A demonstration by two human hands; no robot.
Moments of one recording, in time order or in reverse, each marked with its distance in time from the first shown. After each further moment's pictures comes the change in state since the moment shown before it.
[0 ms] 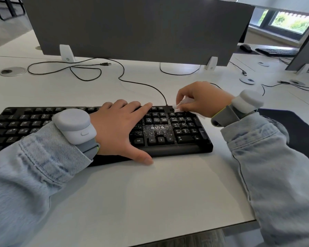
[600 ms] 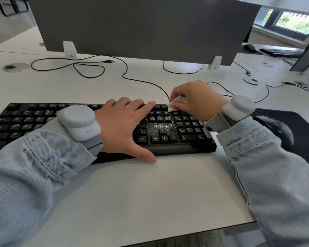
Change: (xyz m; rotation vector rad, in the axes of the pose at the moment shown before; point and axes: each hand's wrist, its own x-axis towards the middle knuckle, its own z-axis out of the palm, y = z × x) left_hand 0.000 0.001 0.000 -0.003 0.009 -0.002; right_hand 0.008 -0.020 0.012 -0.026 0.120 -0.102
